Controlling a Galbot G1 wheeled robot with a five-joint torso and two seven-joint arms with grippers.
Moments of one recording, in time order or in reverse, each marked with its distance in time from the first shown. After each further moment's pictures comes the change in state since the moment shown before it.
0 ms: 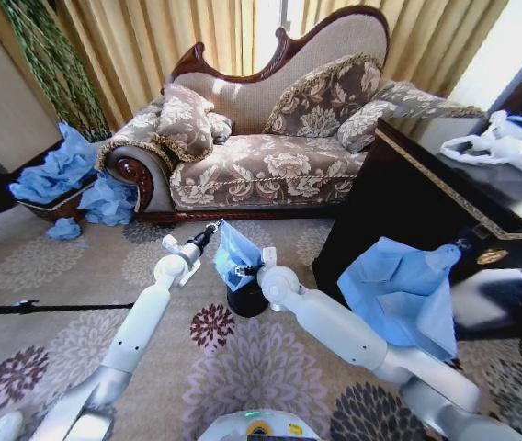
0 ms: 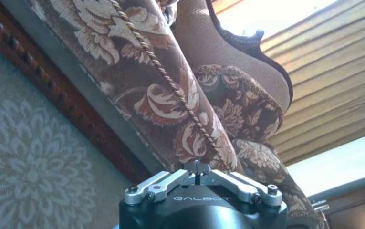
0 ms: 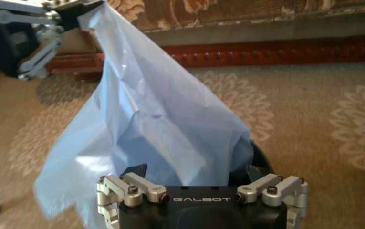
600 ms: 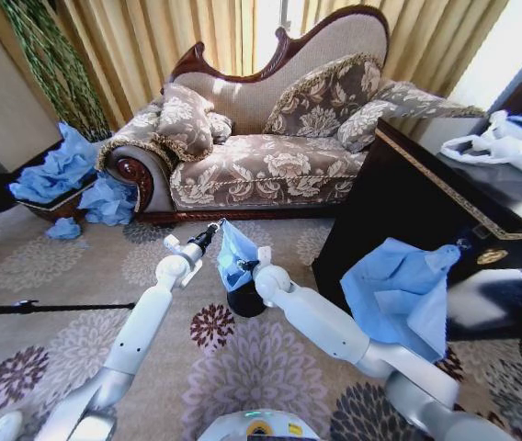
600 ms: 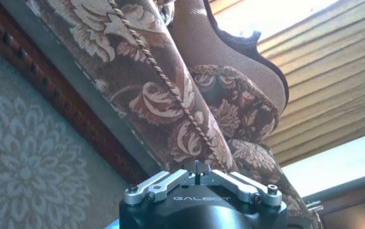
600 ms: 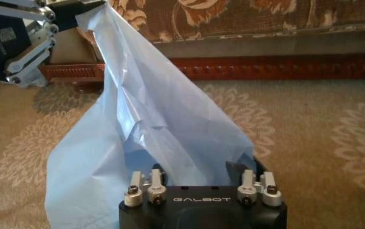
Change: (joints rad) left arm 0.010 -0.011 -0.006 -0.019 -0.002 0.000 -0.004; right arm 0.009 0.004 -0.022 -0.051 -0.085 0.054 -0.072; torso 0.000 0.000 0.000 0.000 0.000
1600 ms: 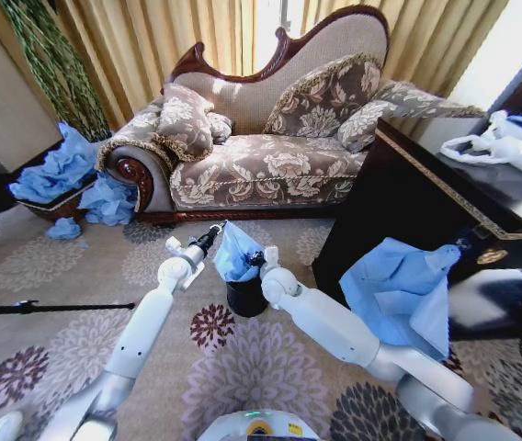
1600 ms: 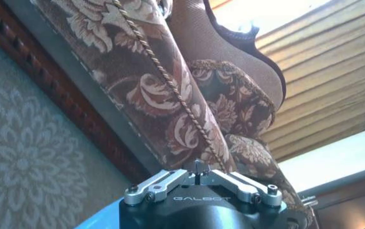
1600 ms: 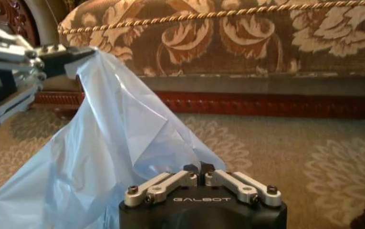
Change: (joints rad) left arm 0.028 -0.006 -0.002 -0.028 0.001 0.011 0.005; right arm -0.004 -0.038 0.003 0.041 -0.116 0.069 0.016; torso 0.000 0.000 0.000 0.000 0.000
